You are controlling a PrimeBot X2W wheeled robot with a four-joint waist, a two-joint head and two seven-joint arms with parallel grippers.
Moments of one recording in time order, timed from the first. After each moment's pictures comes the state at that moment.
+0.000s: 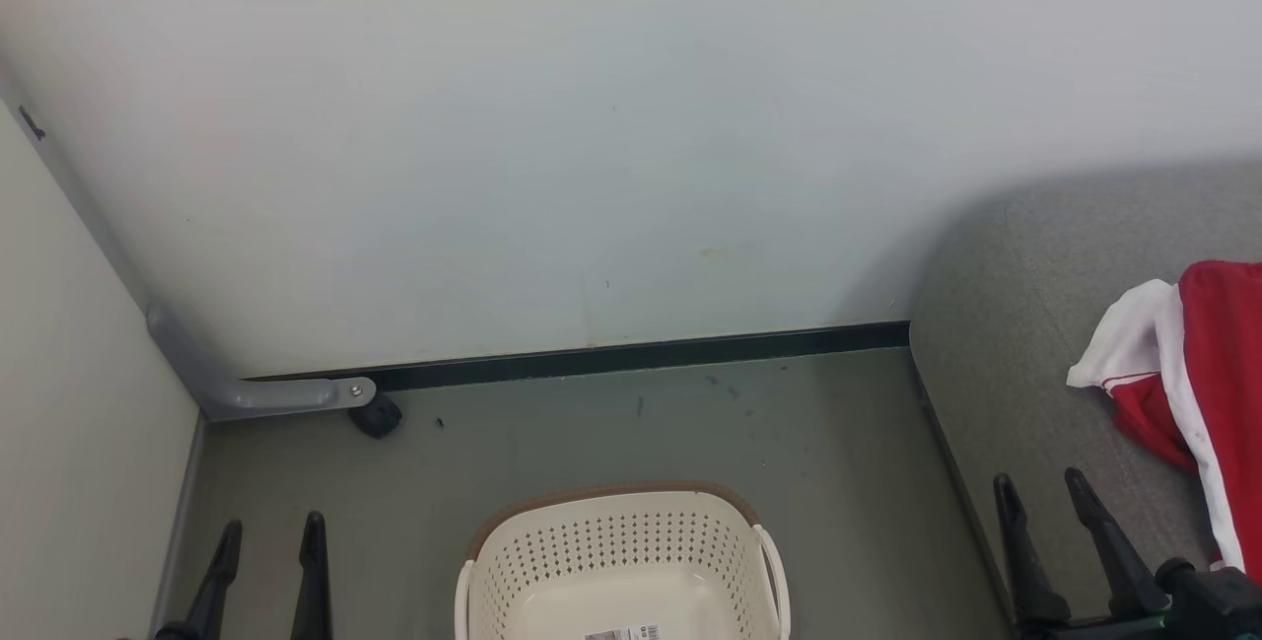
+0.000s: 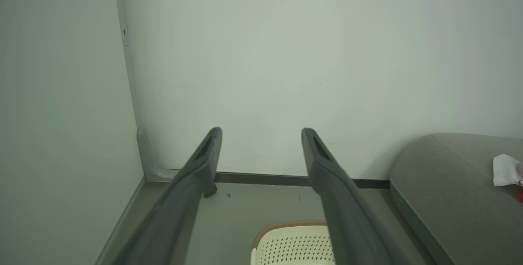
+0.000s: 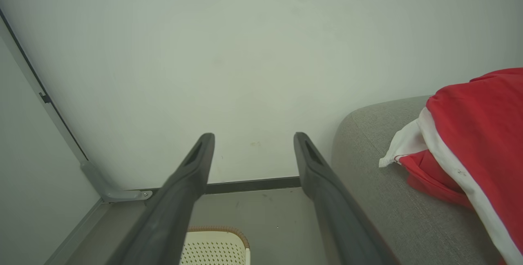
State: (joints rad) left arm 0.05 0.28 -0.20 0.05 -0.55 0.12 -0.25; right arm -0.03 -0.22 0.17 0.15 0.38 0.05 -0.25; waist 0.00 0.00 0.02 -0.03
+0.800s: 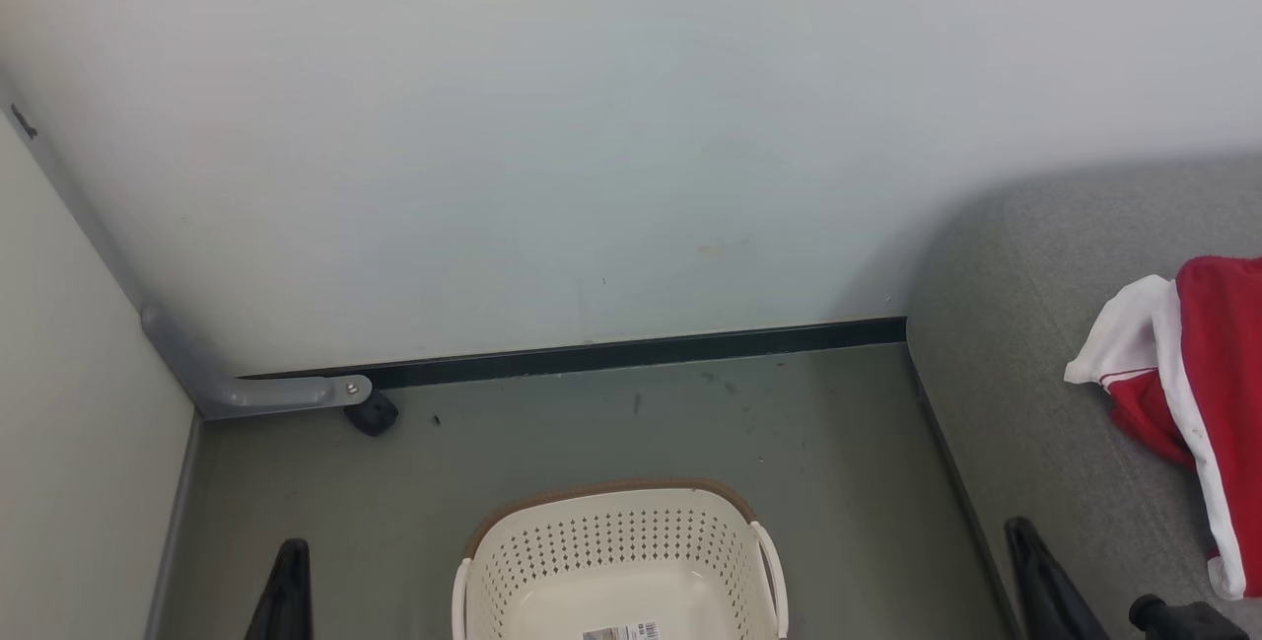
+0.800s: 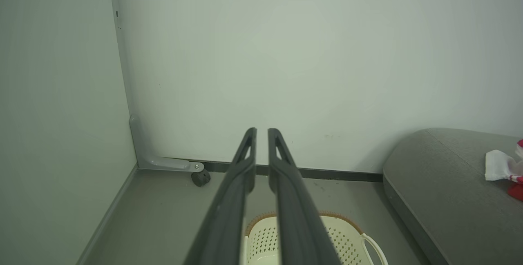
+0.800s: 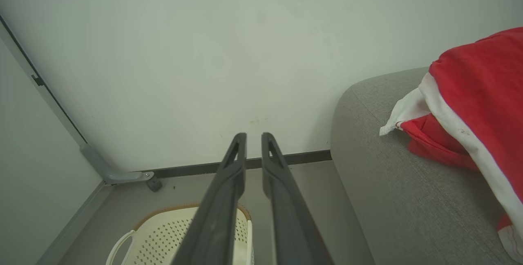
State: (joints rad) left arm 0.06 0.24 -0.18 0.06 -0.53 0.10 -0.25; right arm -0.02 -0.20 0.18 0.19 0.37 0.06 -0.25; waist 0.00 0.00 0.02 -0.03
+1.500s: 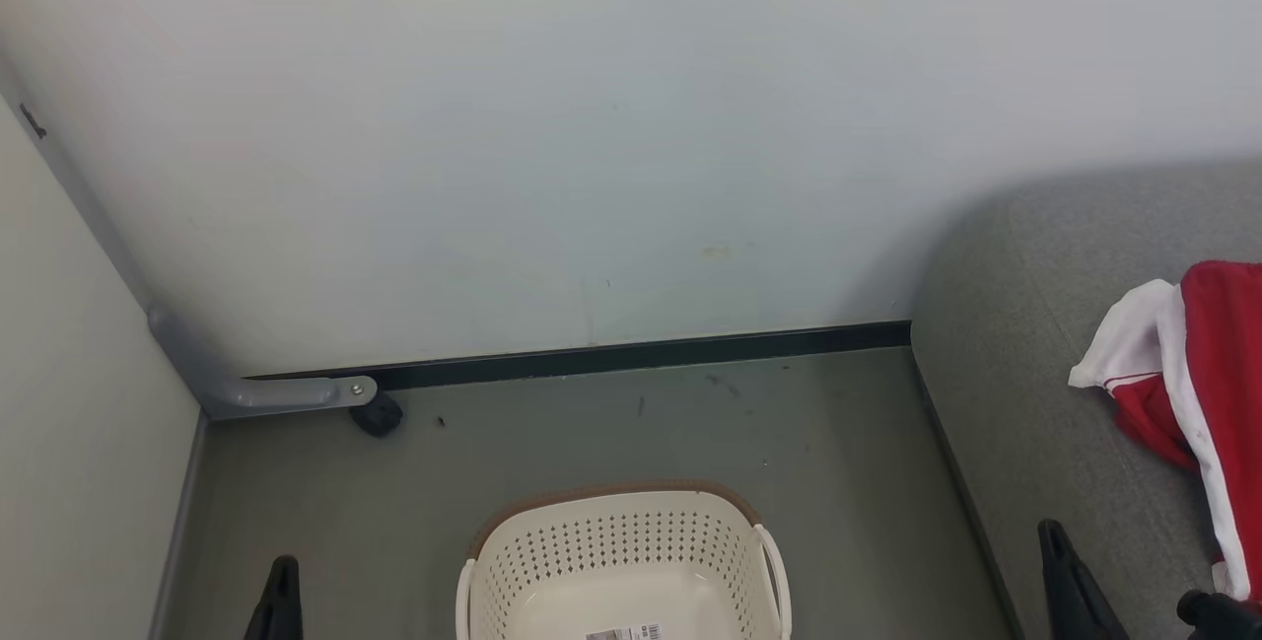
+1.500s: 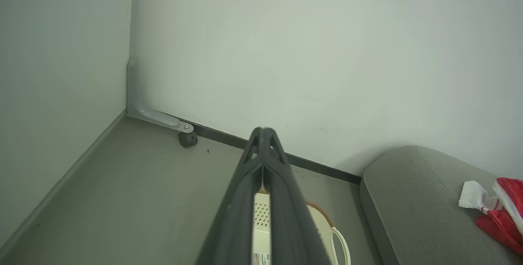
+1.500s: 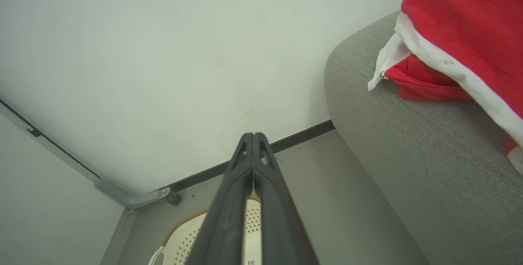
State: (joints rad) left arm 0.06 0.19 -0.13 0.12 -0.73 0.06 -0.17; right arm -0.01 -0.16 0.12 0.23 0.60 0.07 -0.17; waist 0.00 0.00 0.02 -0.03
